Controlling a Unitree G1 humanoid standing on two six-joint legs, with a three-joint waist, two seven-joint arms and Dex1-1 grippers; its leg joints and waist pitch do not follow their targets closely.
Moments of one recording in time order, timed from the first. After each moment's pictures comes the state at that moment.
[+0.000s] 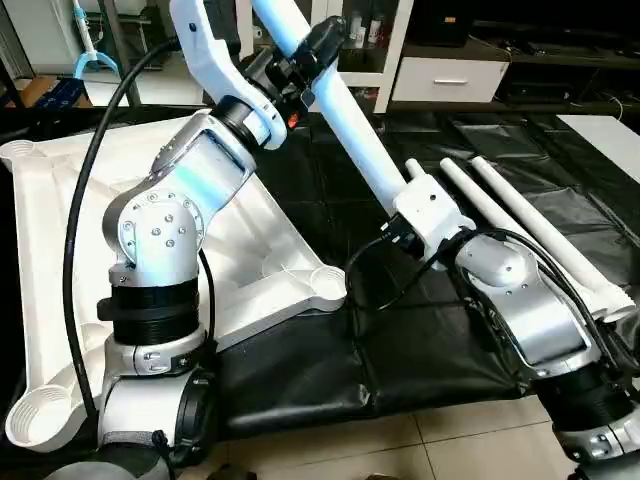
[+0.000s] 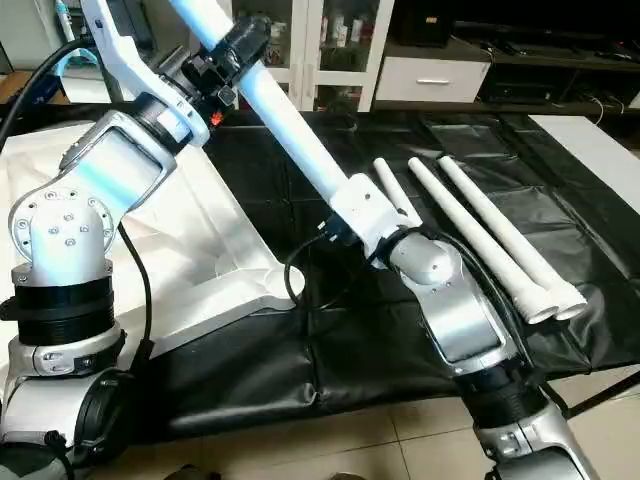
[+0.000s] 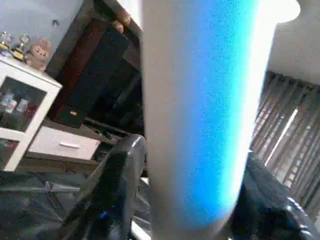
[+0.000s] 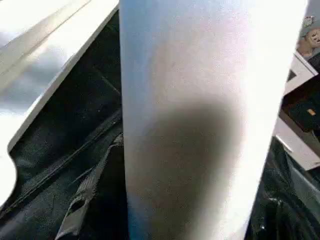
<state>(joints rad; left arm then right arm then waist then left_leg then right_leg) -0.83 0.09 0.20 -0.07 -0.81 0.68 -0.08 -0.50 -0.40 0.28 -0.01 -0.09 0.45 0.37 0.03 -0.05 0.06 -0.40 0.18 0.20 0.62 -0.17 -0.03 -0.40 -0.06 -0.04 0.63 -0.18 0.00</state>
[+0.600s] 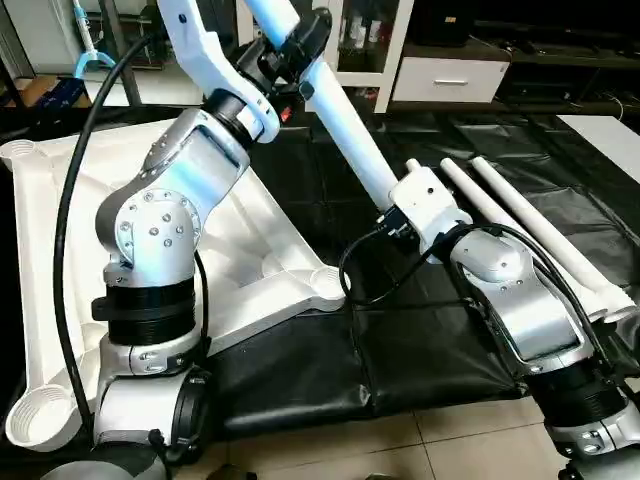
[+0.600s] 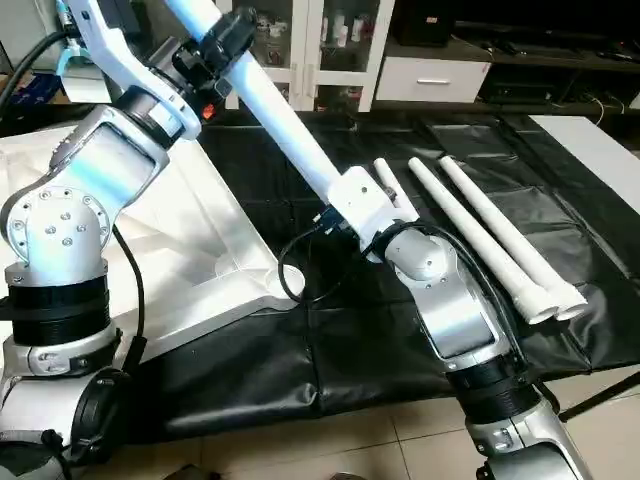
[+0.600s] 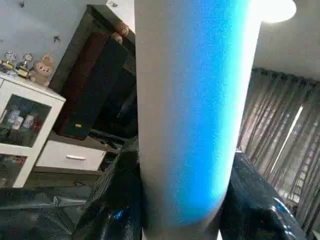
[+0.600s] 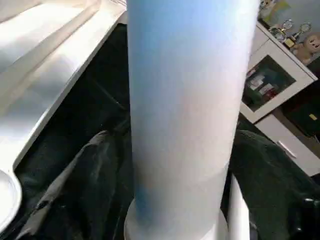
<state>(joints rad) -0.83 0.11 0.18 -0.10 -0.77 0.66 -0.11 -0.51 -0.37 0.27 -0.01 -0.08 0.44 0.37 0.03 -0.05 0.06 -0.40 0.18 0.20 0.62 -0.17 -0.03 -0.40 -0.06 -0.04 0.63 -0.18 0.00</state>
